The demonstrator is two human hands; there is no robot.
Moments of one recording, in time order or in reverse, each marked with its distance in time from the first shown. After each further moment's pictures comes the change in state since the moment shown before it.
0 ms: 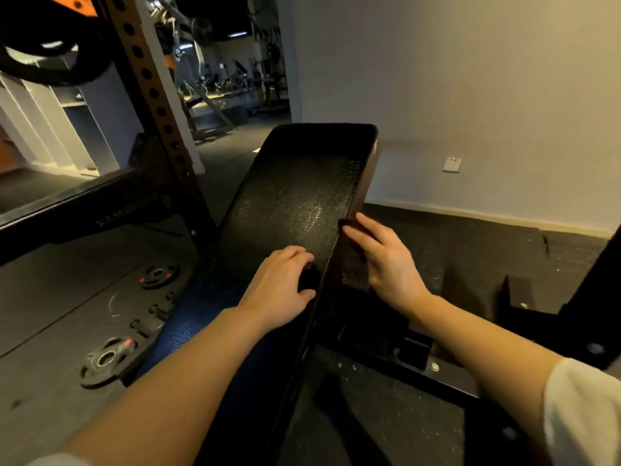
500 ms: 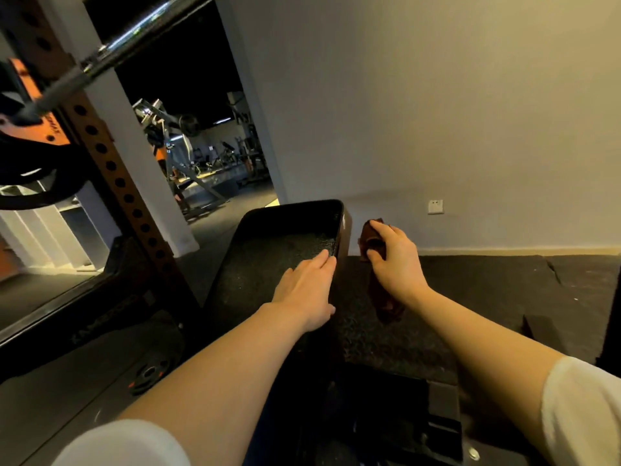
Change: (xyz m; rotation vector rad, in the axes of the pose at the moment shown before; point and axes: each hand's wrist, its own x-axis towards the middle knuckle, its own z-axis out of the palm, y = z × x) left_hand 0.144 0.062 -0.040 0.305 -0.124 0.066; right_hand 0.102 0.072 -0.043 0.199 0.223 0.539
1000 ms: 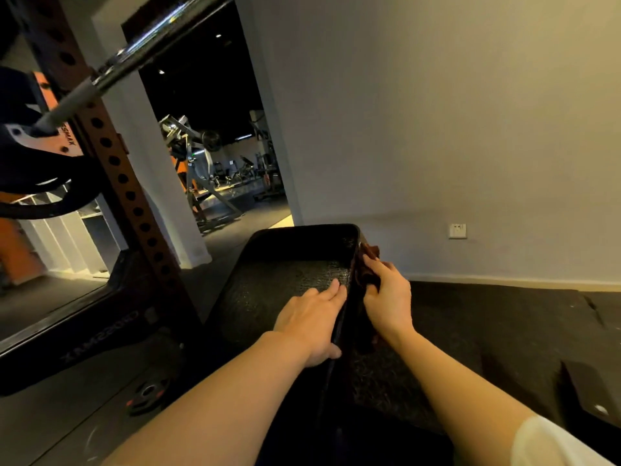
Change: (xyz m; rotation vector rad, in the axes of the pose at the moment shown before) left_hand 0.035 -0.020 0.009 0.137 -0.068 0.070; right_hand 0.030 0.014 0.064 0.201 0.077 0.060
